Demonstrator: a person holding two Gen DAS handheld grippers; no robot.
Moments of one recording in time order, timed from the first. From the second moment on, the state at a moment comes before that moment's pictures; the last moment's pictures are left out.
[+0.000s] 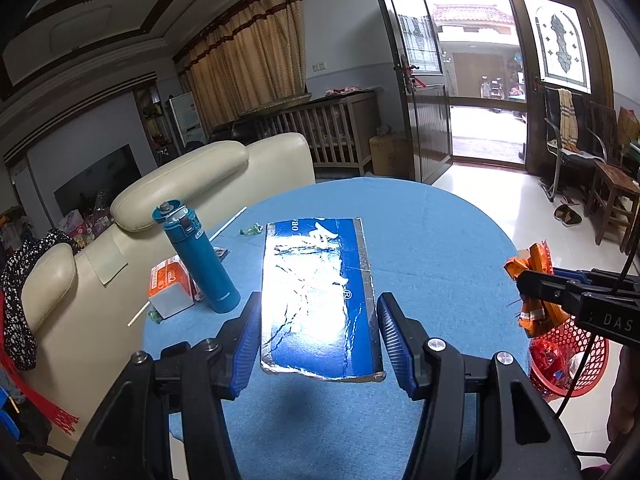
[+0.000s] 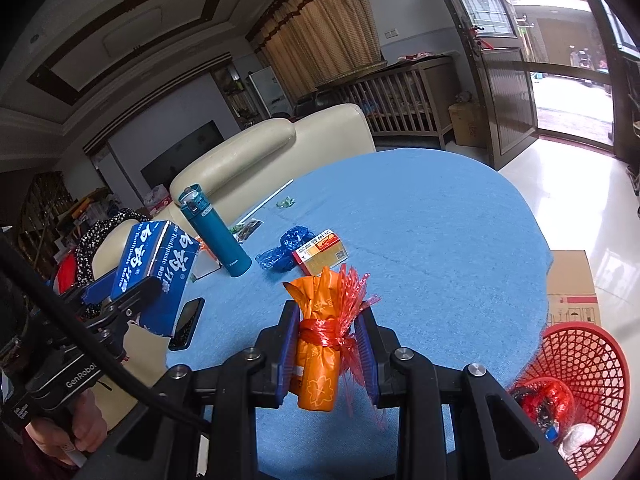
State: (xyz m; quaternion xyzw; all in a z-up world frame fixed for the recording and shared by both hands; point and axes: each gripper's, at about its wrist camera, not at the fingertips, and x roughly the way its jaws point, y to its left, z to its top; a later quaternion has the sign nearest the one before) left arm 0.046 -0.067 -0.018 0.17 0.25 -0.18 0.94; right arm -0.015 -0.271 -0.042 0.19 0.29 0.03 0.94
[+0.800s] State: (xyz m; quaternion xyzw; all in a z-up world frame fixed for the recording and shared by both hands) left arm 0.034 -0.097 -0.024 0.20 0.25 -0.19 0.93; right arm -0.030 -0.298 -0.047 0.23 0.28 0.01 0.93
